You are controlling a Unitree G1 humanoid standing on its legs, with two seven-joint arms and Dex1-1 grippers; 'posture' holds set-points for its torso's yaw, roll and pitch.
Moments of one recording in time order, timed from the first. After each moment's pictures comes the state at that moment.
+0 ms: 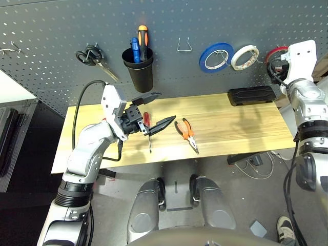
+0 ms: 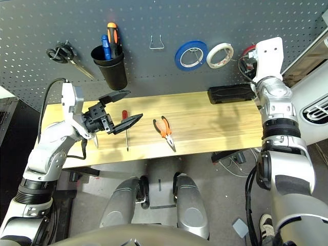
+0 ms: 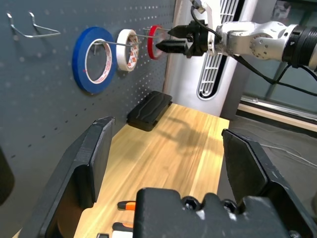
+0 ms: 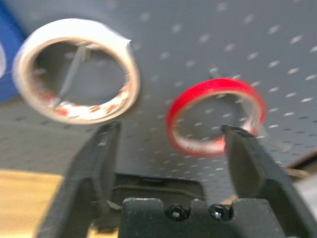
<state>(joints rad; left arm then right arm) -0.24 0.47 -0.04 -0.24 -0.43 0.17 -0.88 -0.73 -0.57 -0.23 0.78 0.08 -0.03 0.38</state>
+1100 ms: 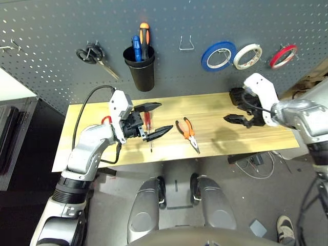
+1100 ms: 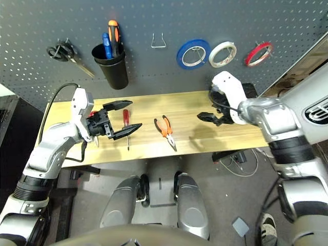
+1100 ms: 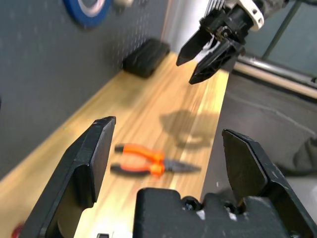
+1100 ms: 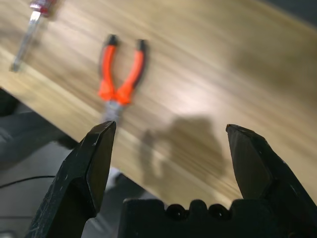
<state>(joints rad) -0.25 0.58 -0.10 -0.09 -0.35 0.19 -0.98 -0.61 -0.55 0.16 0.09 0.25 1.13 0.69</state>
